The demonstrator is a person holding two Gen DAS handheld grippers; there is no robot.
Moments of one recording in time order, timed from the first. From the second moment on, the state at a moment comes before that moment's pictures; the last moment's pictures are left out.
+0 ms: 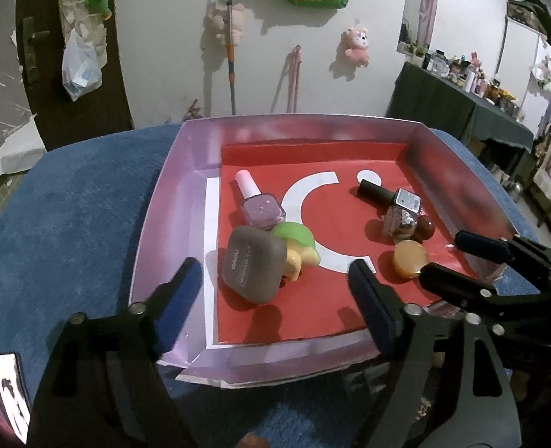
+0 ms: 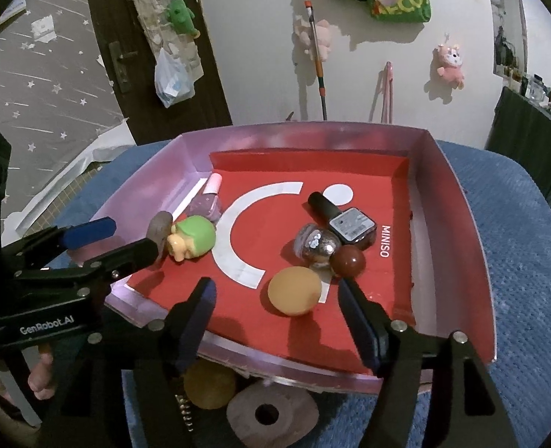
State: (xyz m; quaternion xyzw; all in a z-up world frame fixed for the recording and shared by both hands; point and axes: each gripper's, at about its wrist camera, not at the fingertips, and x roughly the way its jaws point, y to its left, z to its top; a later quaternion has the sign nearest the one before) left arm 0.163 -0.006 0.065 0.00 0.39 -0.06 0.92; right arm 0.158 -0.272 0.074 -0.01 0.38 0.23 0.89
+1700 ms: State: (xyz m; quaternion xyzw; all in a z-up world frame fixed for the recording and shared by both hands) left arm 0.090 -0.017 0.074 0.00 0.36 -0.07 0.93; right arm 0.082 -0.298 0.094 0.02 0.33 0.25 0.91
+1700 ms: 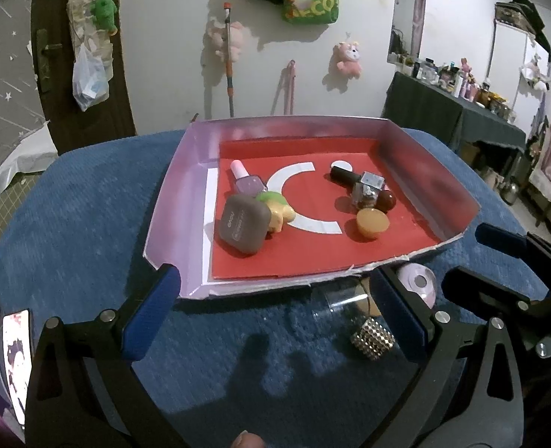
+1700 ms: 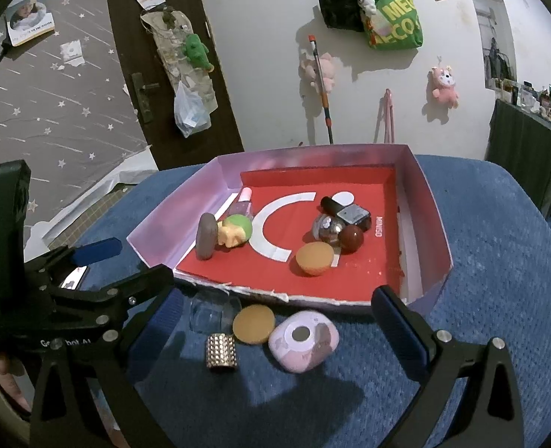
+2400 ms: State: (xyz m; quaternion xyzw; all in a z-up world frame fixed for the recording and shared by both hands) left arm 0.065 -0.018 0.049 0.00 0.38 -0.07 0.92; right arm 0.056 -0.303 0.069 0.03 0.35 0.25 0.90
